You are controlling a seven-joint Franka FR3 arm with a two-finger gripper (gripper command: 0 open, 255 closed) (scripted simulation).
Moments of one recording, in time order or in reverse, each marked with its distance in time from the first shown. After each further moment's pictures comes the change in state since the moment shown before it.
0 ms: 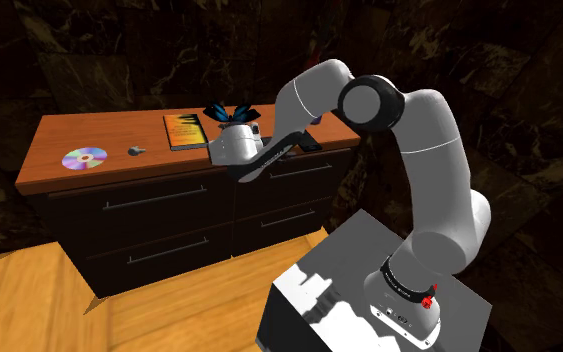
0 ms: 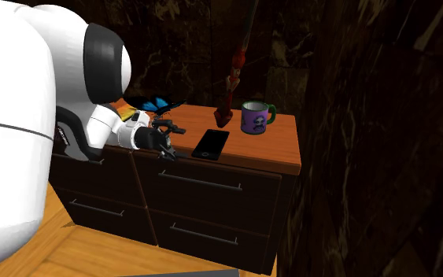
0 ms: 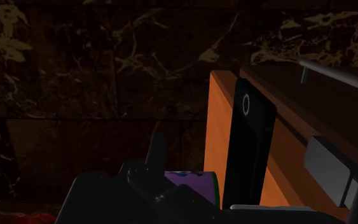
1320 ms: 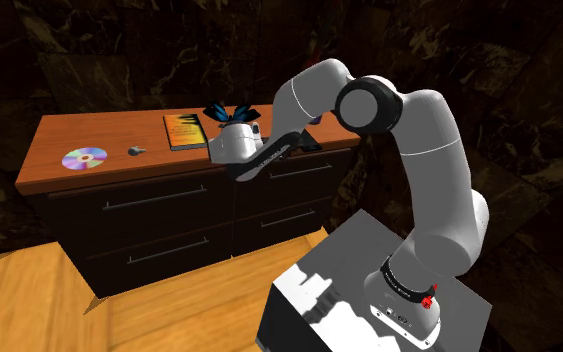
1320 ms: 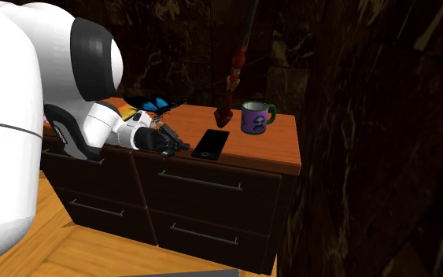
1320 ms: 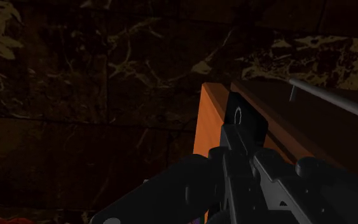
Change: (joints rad) arm 0.063 -0.010 -0.083 0.013 0.084 0.030 -0.080
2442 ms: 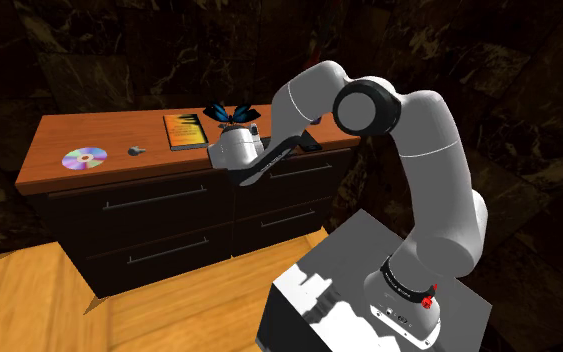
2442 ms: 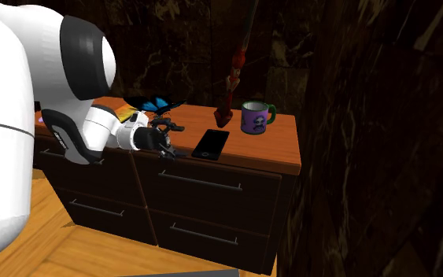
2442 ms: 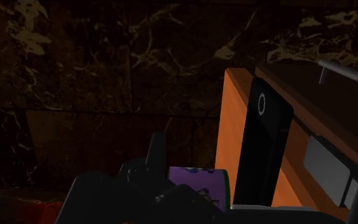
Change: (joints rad) arm 0.049 -0.002 -0.045 -0.024 -0.065 -0.011 0.043
